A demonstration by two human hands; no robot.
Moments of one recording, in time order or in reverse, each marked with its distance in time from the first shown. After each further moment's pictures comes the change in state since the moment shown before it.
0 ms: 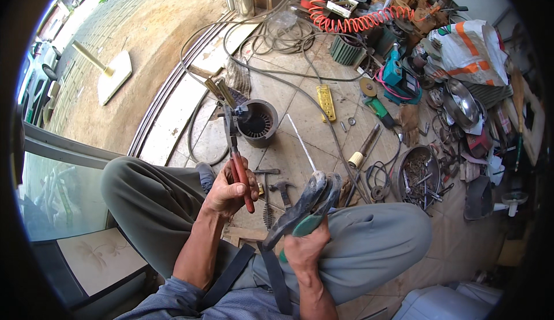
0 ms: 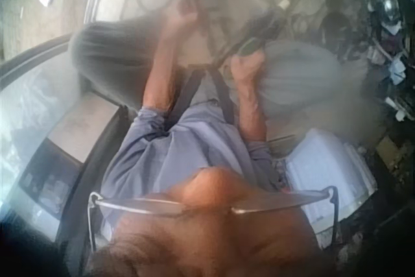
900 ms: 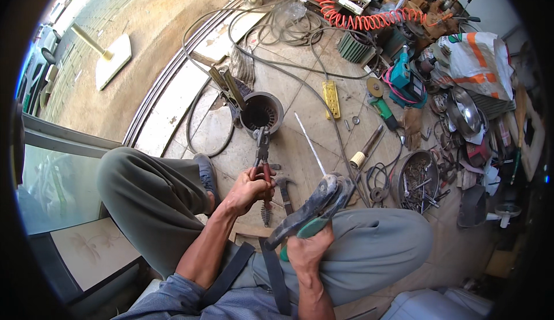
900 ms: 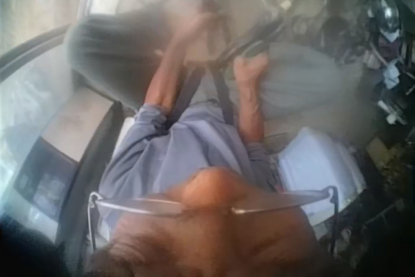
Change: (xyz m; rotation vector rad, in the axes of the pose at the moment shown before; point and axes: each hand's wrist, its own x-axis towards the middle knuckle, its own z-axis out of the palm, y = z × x) left_hand 0.019 -0.039 -0.031 0.414 0.292 -0.264; right_hand 0.001 -0.004 0.007 -0.099 -0.016 -0.045
